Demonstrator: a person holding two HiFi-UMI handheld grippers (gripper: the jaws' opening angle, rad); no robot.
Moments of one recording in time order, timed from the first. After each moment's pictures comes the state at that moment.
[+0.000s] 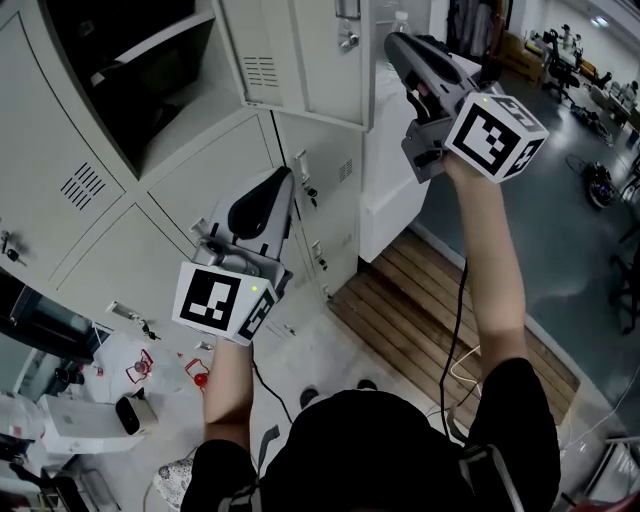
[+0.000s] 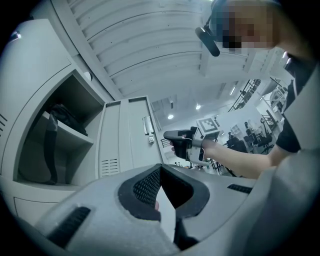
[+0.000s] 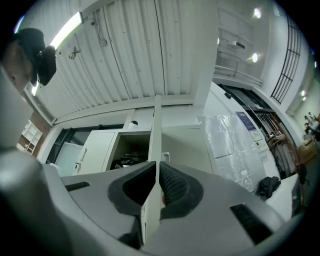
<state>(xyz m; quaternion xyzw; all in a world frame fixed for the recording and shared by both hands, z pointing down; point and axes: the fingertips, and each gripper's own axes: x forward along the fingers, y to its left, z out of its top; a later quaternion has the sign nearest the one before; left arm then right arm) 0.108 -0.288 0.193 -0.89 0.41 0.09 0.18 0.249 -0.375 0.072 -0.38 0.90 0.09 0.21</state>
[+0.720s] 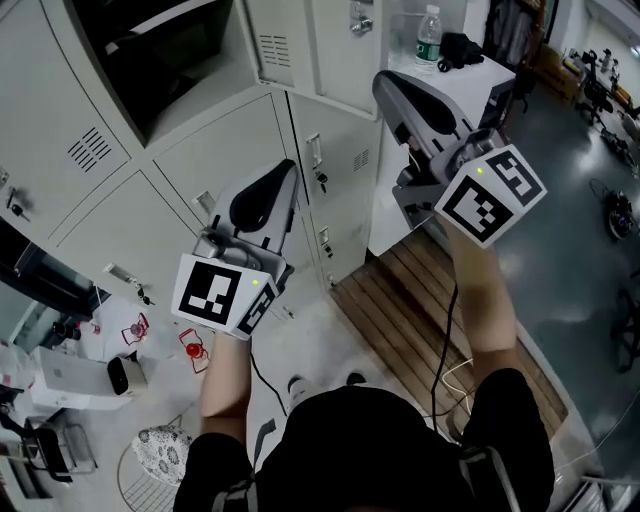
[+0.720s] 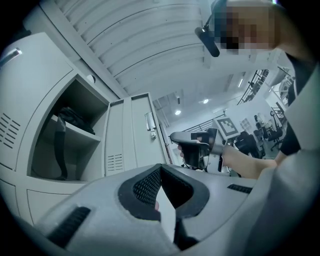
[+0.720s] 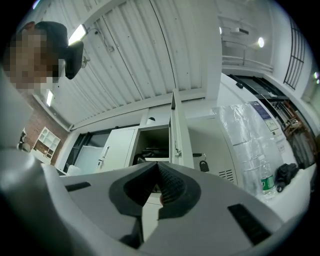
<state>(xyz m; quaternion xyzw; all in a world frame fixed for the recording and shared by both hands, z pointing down) 0.119 -0.283 0.207 -0.87 0.46 0.07 0.18 0.218 -0.332 0.124 -0.29 0.93 0.09 0.19</state>
